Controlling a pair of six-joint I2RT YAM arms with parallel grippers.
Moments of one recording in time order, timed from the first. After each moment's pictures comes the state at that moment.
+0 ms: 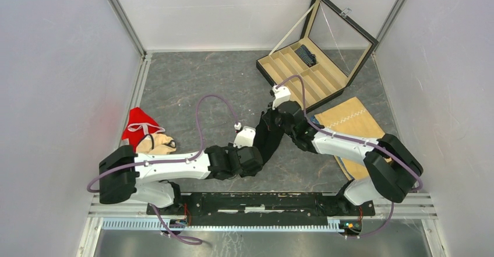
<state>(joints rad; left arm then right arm) -1.27 1.34 0.80 -0.57 -0.56 -0.82 0.76 1.46 0.73 0.30 0.18 0.31</state>
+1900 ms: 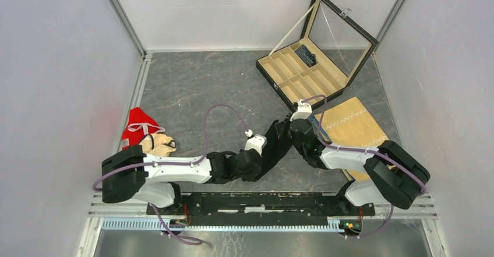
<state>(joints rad) -1.28 1.35 0.67 -0.20 -0.28 -0.71 0.76 1.38 0.44 0.53 0.37 0.63</state>
